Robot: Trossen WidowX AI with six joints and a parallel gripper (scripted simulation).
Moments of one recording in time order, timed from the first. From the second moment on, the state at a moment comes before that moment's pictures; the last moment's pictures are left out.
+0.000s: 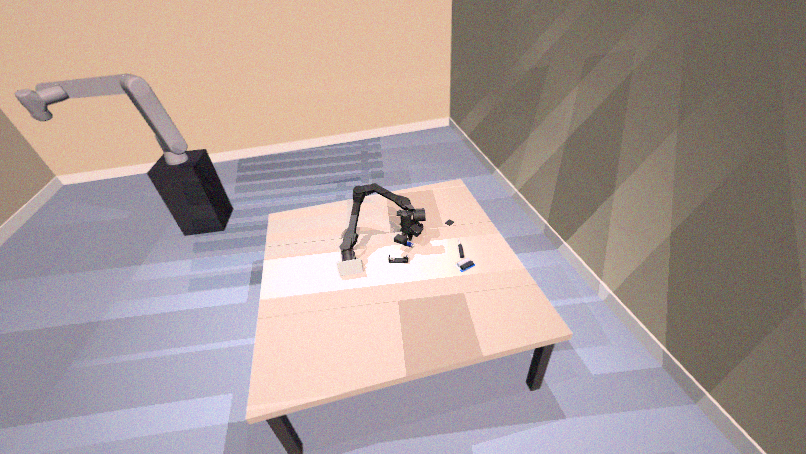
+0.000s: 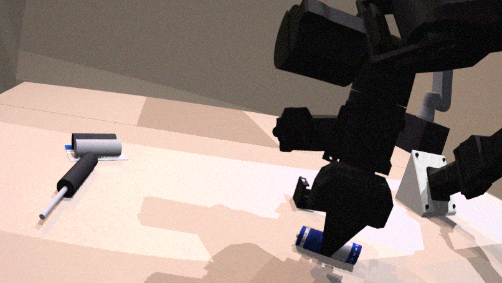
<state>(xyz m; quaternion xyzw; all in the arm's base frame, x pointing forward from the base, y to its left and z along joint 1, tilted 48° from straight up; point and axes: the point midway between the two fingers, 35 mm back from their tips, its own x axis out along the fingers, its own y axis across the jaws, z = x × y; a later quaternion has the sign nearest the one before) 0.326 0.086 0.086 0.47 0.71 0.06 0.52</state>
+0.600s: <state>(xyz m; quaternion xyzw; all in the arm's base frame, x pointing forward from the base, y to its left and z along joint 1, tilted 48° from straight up) 0.325 0.094 0.078 0.48 0.71 0.06 0.52</state>
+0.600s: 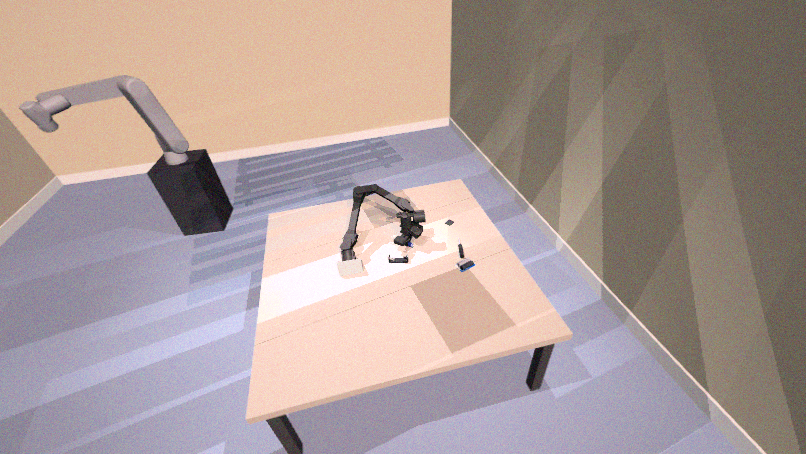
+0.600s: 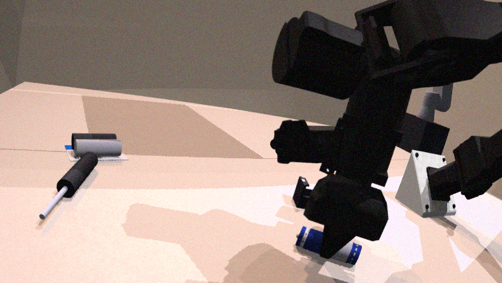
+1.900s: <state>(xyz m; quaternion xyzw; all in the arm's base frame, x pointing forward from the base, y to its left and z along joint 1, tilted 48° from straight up) 0.271 -0.035 0.051 0.36 0.68 0.19 0.60</state>
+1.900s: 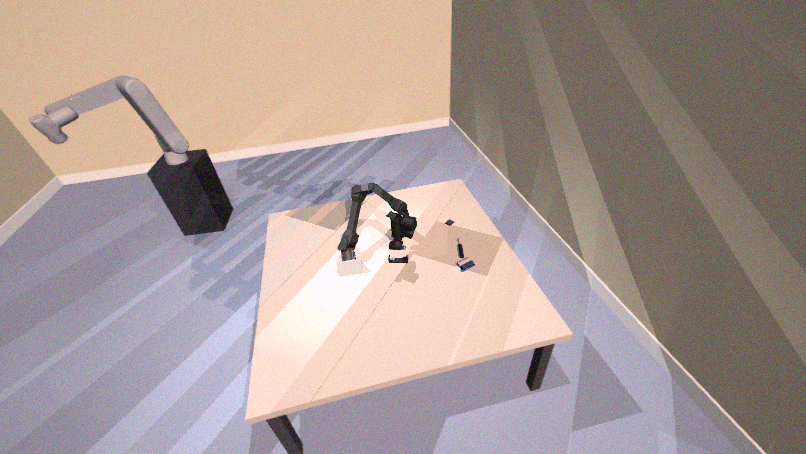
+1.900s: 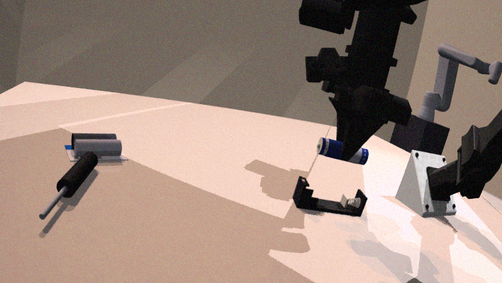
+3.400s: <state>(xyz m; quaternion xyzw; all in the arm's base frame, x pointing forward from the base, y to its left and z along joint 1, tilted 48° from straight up) 0.267 -0.010 0.012 0.36 0.60 0.14 0.70</state>
